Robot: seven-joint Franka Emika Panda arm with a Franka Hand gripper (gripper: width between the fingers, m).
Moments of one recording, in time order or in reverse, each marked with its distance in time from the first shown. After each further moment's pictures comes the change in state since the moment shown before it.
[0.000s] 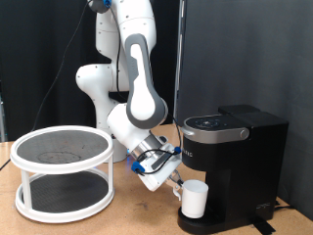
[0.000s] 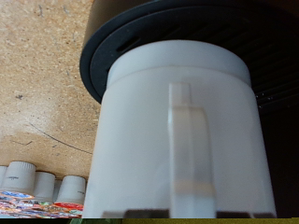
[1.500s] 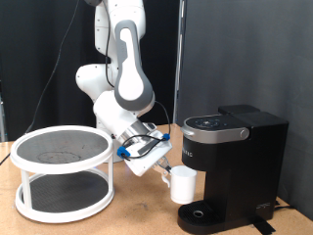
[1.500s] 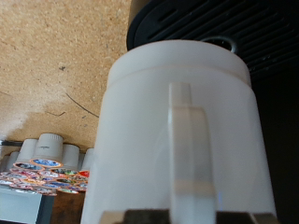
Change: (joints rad) arm -0.013 -0.147 -0.056 -0.080 -0.115 -0.031 0.106
